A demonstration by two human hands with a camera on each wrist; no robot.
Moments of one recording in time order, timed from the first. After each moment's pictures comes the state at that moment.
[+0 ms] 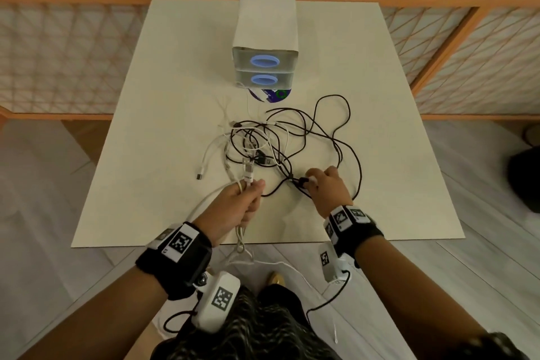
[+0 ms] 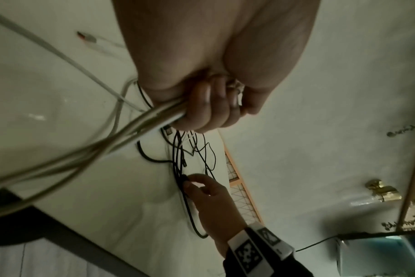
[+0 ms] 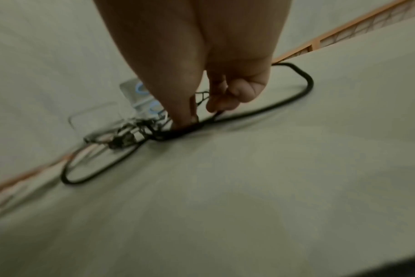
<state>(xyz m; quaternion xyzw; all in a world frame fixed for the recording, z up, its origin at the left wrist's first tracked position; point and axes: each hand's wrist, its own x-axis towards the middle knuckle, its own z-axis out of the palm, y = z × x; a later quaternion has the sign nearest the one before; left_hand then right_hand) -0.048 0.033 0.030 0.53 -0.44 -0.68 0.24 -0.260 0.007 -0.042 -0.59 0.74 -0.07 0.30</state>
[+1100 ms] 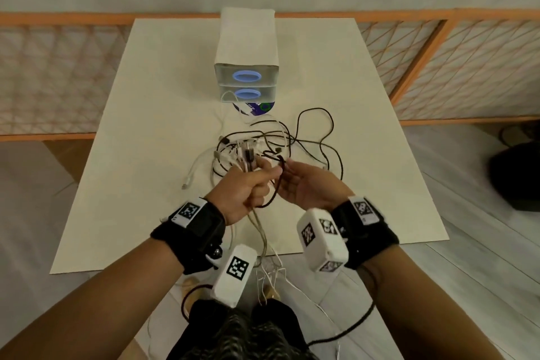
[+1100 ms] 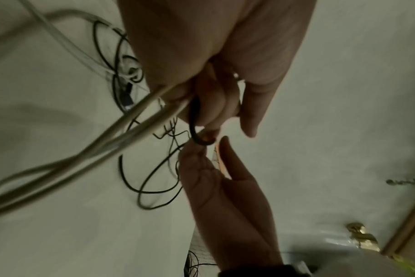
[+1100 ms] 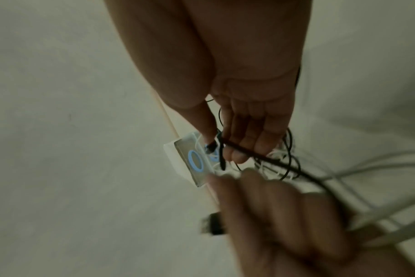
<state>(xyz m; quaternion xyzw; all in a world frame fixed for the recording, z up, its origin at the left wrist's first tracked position) -0.091 -0.012 0.047 0.44 -0.35 -0.77 0.31 -0.242 -0.002 0.053 -0.05 0.47 -0.40 0.78</state>
